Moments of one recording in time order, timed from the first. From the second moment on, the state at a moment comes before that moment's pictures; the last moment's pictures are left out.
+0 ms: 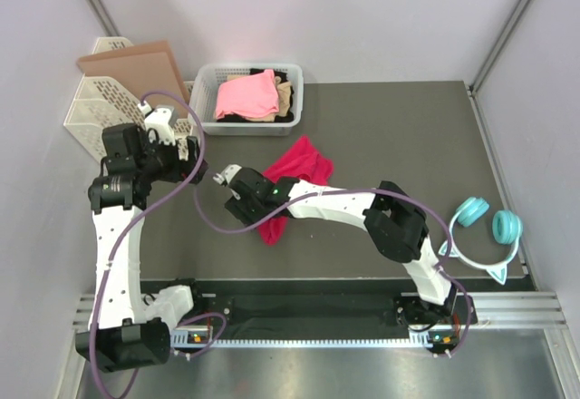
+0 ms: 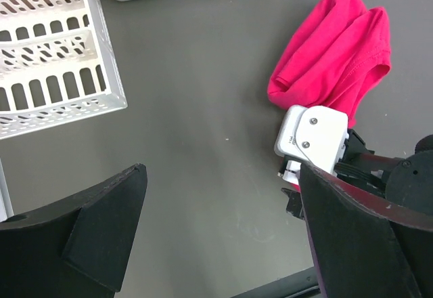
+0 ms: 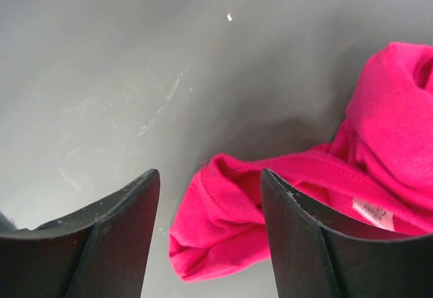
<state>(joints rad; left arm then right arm) 0.15 1.01 1.21 -0.82 0.43 0.13 1.12 2.11 1.68 -0.47 0.13 0.14</state>
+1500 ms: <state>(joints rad) 0.54 1.20 1.37 -0.80 0.64 0.05 1.13 2.13 1.76 -0.59 0.12 0.15</state>
